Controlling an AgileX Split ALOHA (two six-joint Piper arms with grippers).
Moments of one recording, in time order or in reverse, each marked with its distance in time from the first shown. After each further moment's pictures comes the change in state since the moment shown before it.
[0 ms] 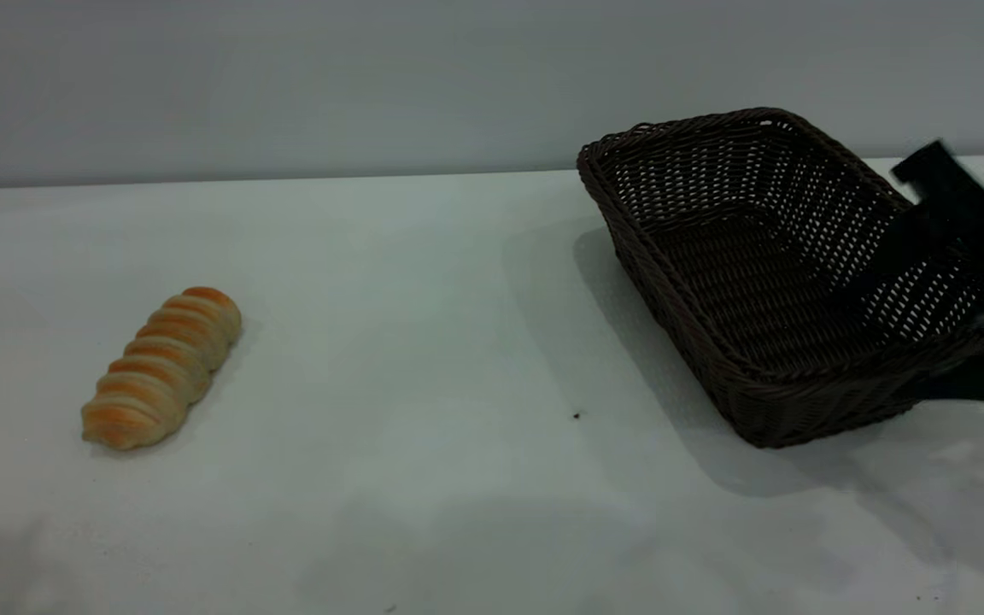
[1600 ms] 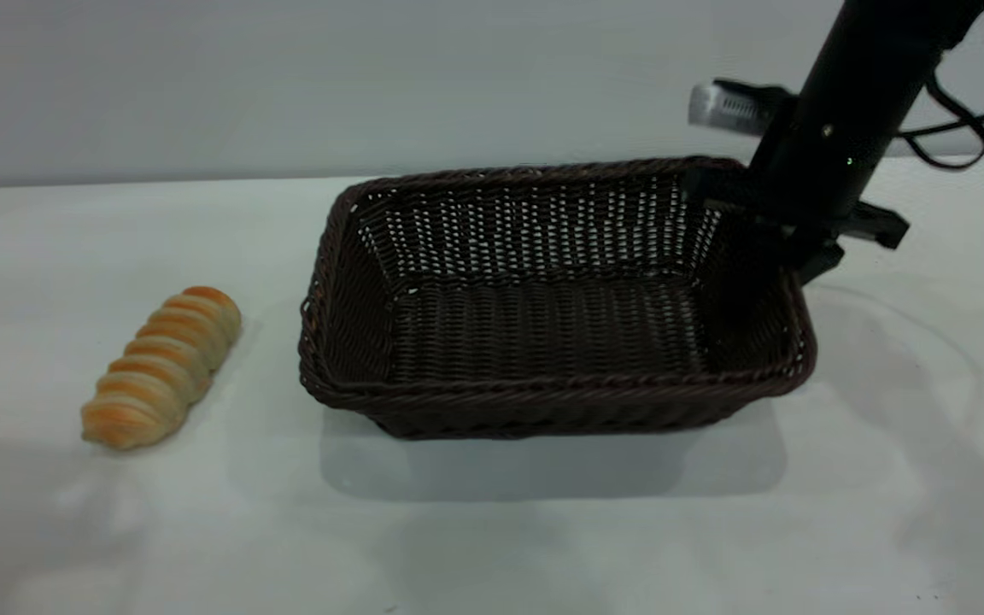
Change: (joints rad) left arm 0.000 0.338 0.000 -0.207 -0.132 0.104; right arm 0.143 0.481 -0.974 -1.189 0.581 0.317
